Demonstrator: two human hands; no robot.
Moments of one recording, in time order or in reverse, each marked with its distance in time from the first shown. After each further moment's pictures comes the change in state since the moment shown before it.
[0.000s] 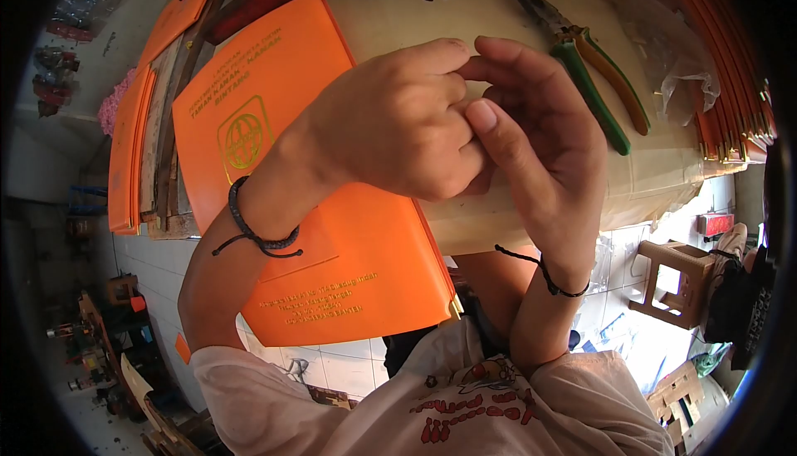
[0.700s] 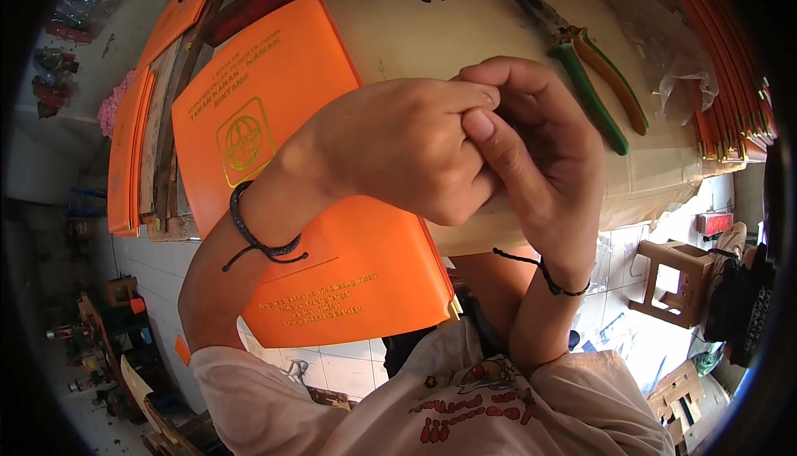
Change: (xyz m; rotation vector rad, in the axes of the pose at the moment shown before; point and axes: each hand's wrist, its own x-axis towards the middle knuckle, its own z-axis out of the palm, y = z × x) left_hand 0.000 0.013 0.003 0.001 -0.022 0.008; right_hand -0.002 -0.002 -0.003 -0.004 -0.059 0.045
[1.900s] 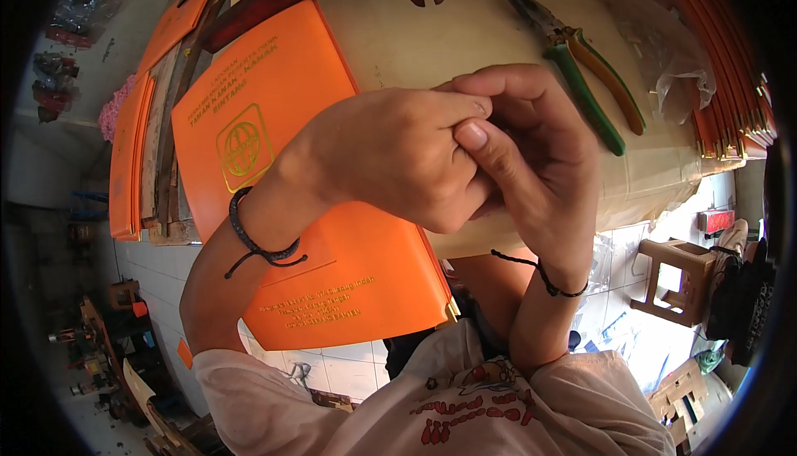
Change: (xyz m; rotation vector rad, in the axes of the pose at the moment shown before) left_hand 0.002 -0.001 -0.010 0.071 -0.112 0.092; right_hand 0.002 0.002 -0.001 0.048 -0.028 -0.046
